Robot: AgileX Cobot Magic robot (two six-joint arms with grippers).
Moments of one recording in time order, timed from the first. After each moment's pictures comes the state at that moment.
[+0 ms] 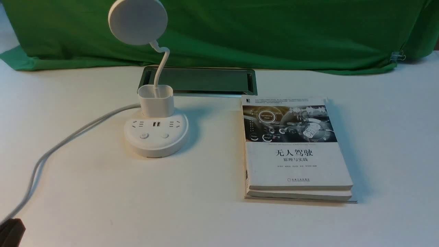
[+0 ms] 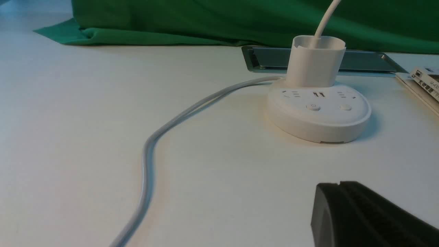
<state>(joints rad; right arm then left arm) -0.09 0.00 0.01 0.03 0.24 -0.02 -0.11 0.00 0.01 -0.01 0.26 -0.05</state>
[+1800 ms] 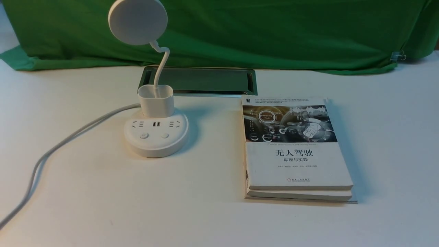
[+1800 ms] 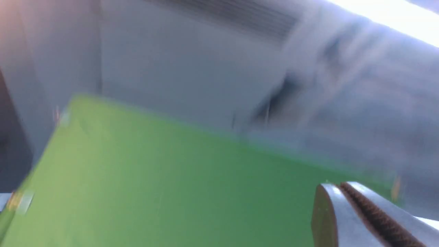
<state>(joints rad) -0.09 0.00 0.01 0.03 0.24 -0.02 -0.11 0.07 -0.36 0.10 -0.44 -0.32</state>
